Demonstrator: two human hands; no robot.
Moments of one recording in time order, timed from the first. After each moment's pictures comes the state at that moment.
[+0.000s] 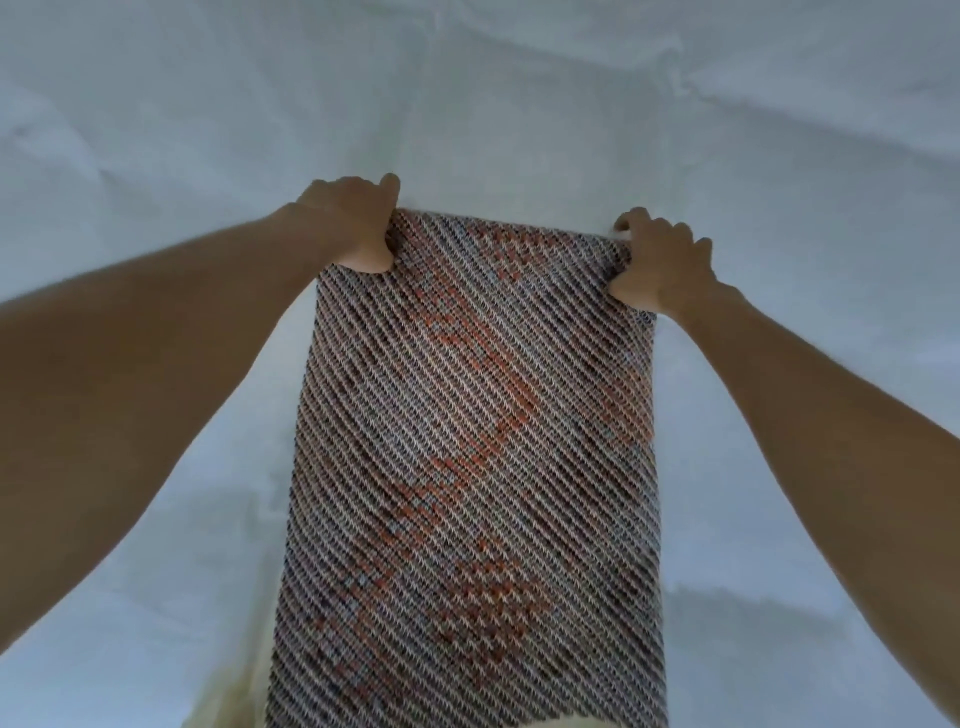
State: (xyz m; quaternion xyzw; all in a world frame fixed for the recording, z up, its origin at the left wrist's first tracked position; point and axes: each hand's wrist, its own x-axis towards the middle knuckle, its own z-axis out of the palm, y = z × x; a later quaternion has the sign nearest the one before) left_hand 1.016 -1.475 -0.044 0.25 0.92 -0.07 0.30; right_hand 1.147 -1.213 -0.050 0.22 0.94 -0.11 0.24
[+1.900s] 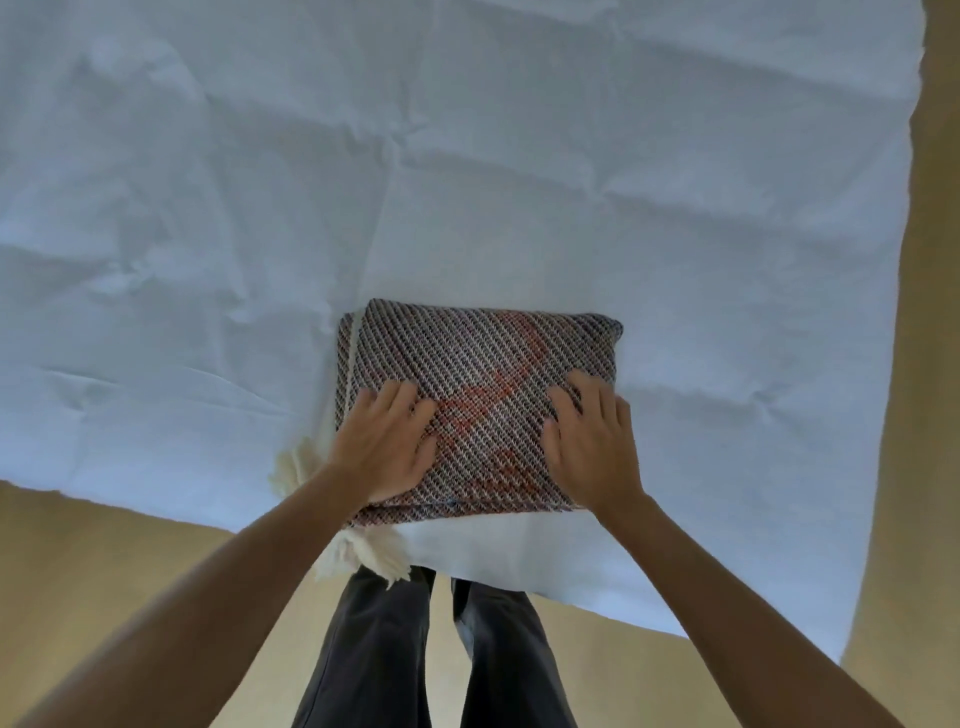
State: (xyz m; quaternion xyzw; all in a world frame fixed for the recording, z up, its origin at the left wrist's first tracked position) left_hand 1.407 -1.620 -0.017 0.43 0.89 -0.03 0.15; right_hand 1.511 -1.388 -0.013 0.08 0.99 -0.07 0.01
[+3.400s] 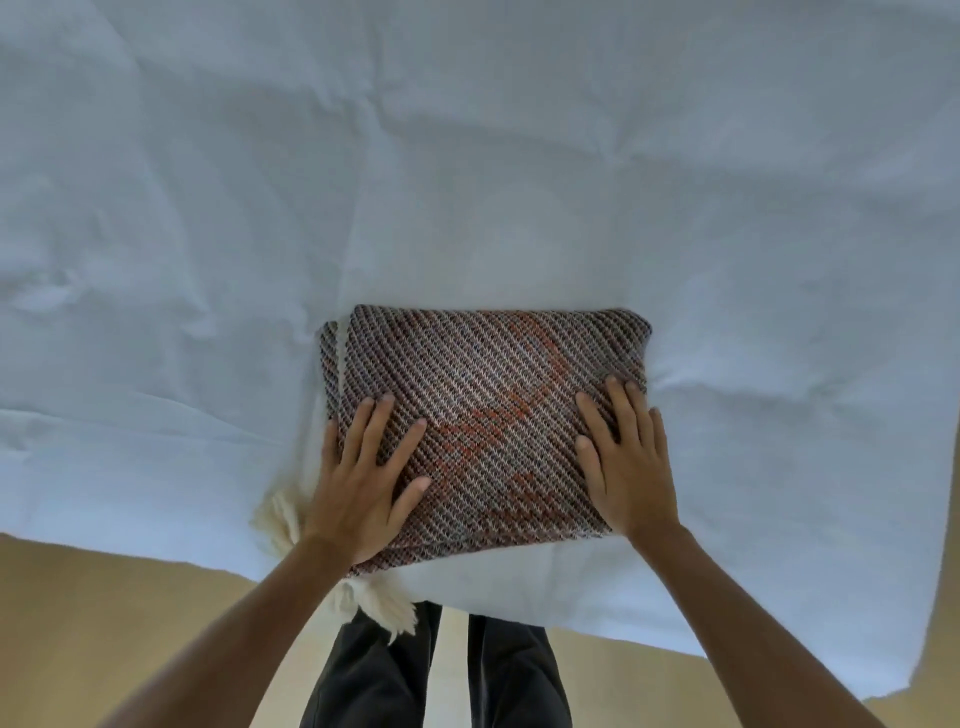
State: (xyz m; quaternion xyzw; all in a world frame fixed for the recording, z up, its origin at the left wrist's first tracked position) left_hand 1.424 -1.652 -0.089 0.33 0.92 0.01 0.22; right_hand 1.531 -1.367 -0.090 0.17 0.98 -0.12 0.09
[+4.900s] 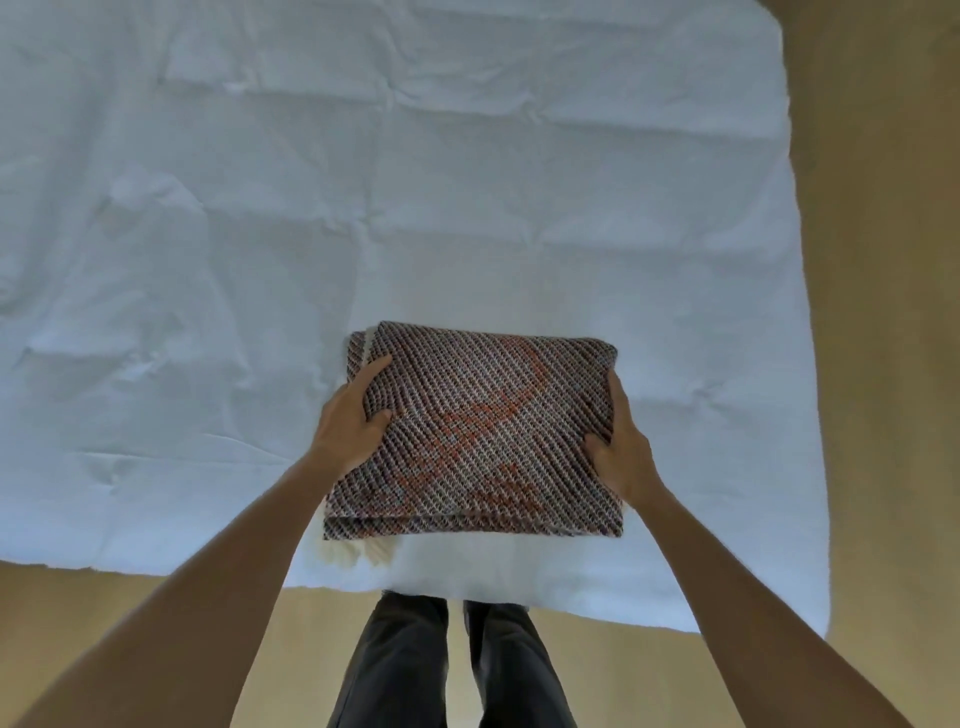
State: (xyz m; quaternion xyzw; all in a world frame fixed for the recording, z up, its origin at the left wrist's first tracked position) left_hand 1.370 -1.597 0.061 0.13 0.91 0.29 0.27; right_hand 1.542 -1.336 0.047 0.36 0.82 -0.44 0.09
